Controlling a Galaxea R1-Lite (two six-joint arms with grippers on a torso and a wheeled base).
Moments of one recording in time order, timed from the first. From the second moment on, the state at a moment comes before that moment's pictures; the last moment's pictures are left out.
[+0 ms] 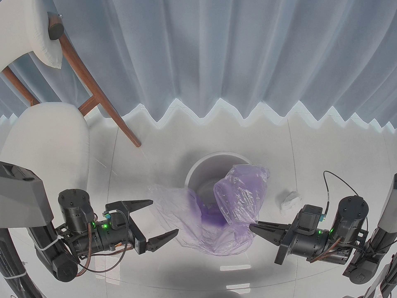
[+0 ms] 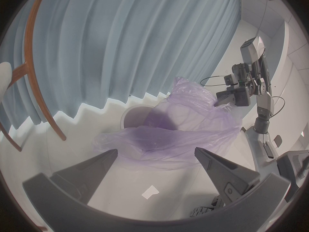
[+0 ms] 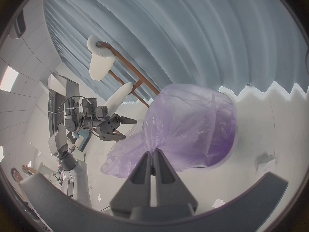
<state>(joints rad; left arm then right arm) -0.41 2.00 -0.19 -1.55 -0.45 0.18 0.67 1.90 -0.12 -1.55 0.25 0.18</state>
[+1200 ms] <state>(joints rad) -0.60 2.04 -0.20 -1.55 -0.25 0.11 0.74 1.91 -0.11 -1.55 0.21 0.18</state>
